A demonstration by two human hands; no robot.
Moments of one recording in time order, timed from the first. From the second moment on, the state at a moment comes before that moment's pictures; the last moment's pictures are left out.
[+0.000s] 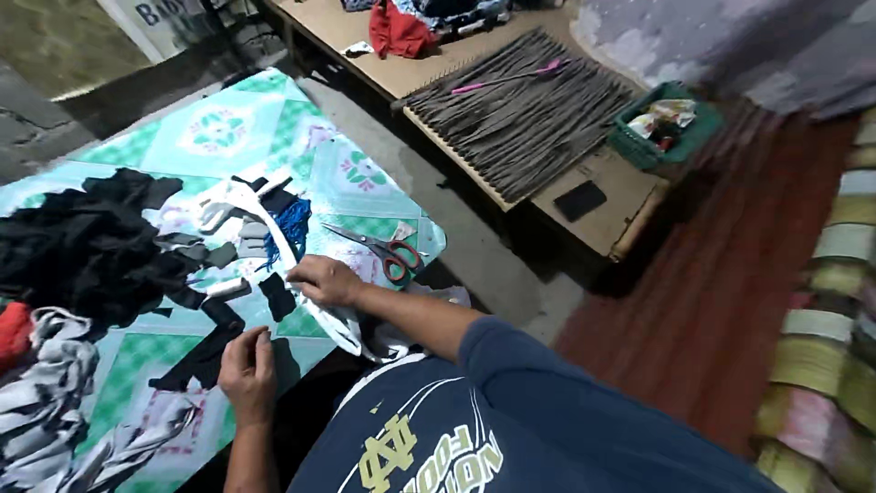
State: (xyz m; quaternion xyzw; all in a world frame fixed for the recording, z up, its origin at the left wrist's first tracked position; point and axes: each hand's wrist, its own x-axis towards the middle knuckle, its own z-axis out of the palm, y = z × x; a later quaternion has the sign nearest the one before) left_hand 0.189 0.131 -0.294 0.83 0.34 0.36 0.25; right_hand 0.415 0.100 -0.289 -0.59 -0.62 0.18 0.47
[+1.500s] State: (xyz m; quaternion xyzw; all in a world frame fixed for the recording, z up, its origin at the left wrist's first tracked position) left_hand 0.219 0.181 -0.145 0.69 0.26 0.25 0.63; right_hand 0.368 0.039 -0.226 -0.39 -0.44 0.61 0.53
